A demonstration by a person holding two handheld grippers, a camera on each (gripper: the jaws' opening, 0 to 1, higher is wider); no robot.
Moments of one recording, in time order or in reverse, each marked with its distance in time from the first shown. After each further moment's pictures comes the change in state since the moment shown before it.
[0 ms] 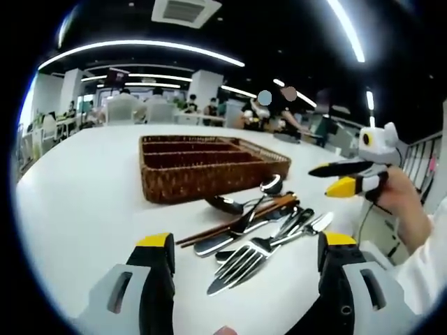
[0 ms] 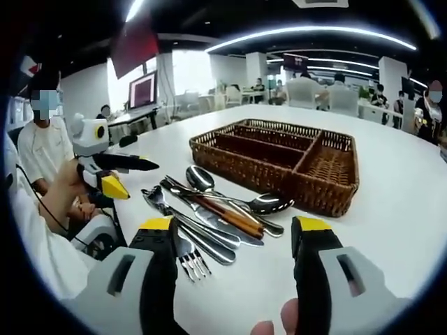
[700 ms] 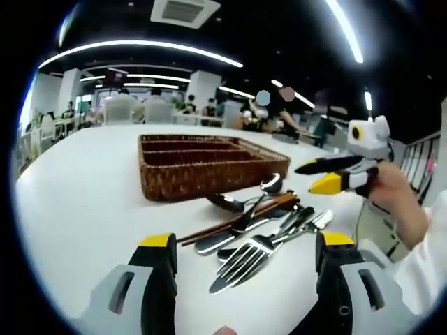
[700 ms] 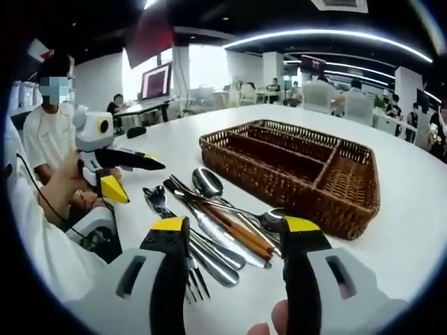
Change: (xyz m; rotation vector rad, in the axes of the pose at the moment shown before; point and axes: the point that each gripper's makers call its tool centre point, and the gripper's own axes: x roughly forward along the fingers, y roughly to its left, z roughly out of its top) left arm 0.002 0.003 -0.003 0.001 -0.006 -0.014; right arm 0.030 0.009 0.010 -0.085 0.019 0.075
